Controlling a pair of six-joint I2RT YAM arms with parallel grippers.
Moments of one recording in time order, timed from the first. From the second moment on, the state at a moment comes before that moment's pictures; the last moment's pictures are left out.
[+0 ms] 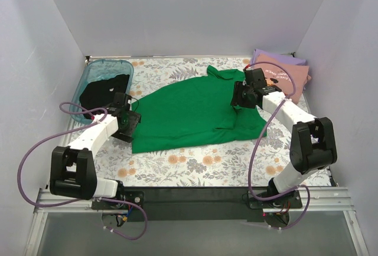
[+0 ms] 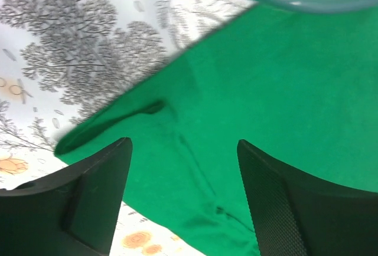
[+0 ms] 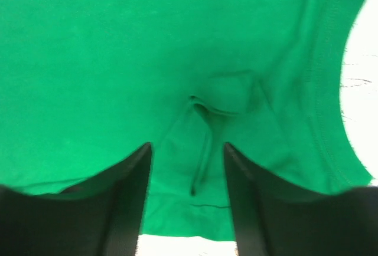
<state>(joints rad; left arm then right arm) -0.16 1.38 0.84 -0.70 -0.19 -1.36 0.30 1.62 1.15 -0.43 0.00 0.38</state>
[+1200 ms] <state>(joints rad) -0.16 1.10 0.77 -0.72 -0.15 -1.23 0.35 1.65 0.95 -0.30 -0.21 0.45</state>
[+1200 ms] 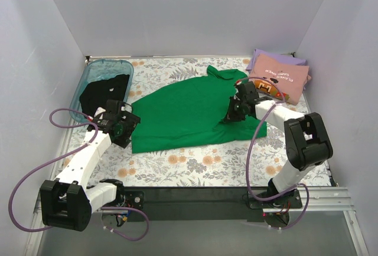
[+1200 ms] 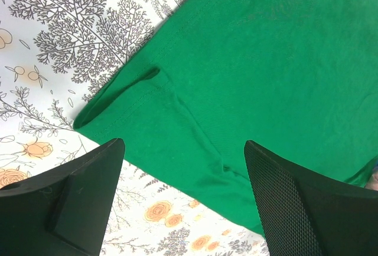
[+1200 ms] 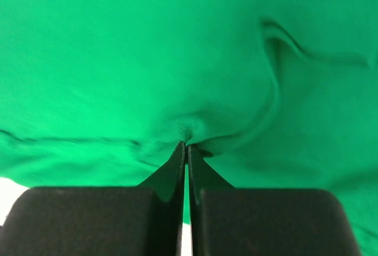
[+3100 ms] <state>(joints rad) -0.33 0.94 0.43 -0.54 -0.02 -1.21 0.15 0.67 0.27 -0.42 -0.25 0.60</state>
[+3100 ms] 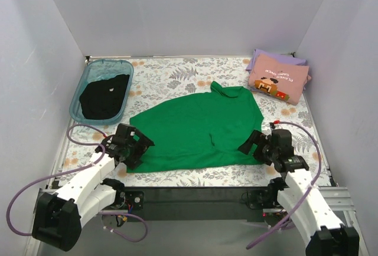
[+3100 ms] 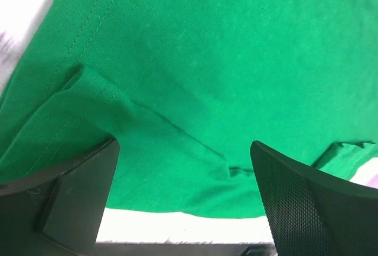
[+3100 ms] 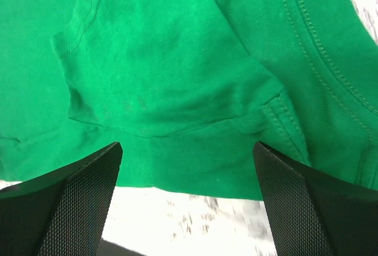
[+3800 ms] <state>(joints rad) -0.34 1.48 1.13 -0.83 -0.29 -1.20 0.15 0.97 0.75 -0.62 -0.17 0.47</state>
